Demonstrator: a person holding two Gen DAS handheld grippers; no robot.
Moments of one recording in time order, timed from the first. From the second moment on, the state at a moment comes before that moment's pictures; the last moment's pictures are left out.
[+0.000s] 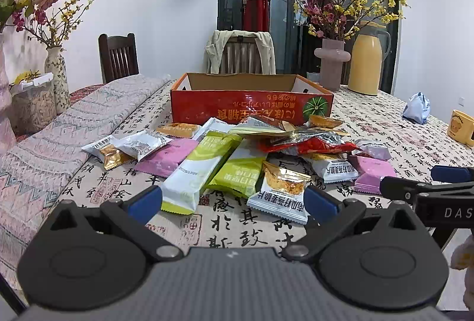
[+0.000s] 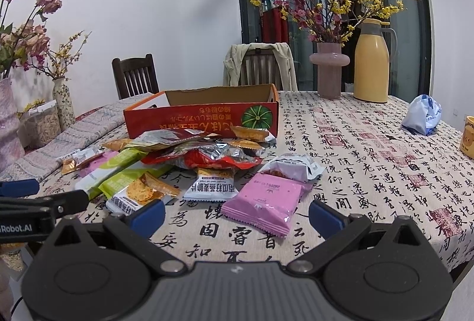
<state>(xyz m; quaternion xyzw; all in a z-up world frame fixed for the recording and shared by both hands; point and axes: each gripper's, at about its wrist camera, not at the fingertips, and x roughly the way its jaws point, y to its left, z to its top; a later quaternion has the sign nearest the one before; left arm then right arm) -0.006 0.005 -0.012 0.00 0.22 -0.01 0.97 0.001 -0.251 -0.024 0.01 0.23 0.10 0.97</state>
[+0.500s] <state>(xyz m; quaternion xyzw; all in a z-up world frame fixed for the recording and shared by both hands) 0.004 0.014 -0.015 -0.02 0.24 0.00 0.97 0.016 -0.261 -0.033 0.02 0.25 0.10 0.96</state>
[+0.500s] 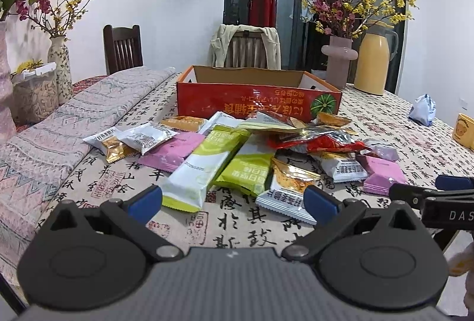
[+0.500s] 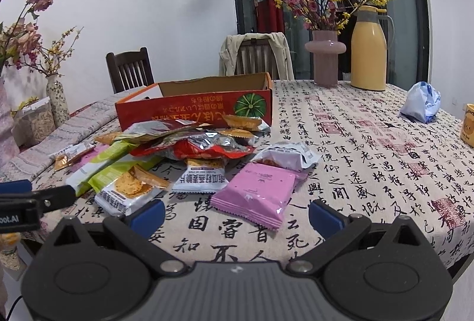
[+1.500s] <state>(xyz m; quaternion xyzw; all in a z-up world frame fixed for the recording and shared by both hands) 0.055 0.036 -0.022 -0.02 0.28 0.06 0.96 0.083 -0.272 -0.051 0.01 0.29 0.03 0.96</state>
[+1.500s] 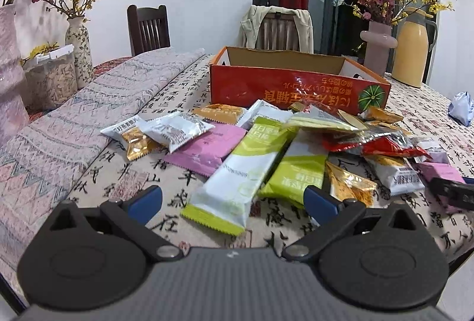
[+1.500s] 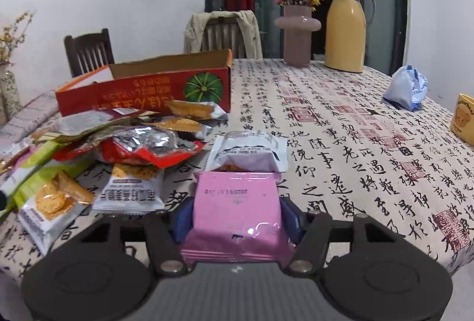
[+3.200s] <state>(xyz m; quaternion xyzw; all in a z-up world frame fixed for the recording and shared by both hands) 0.110 0.029 -0.014 0.00 0.30 0.04 0.95 0.052 -0.277 -0.039 0.01 0.23 0.07 0.97</state>
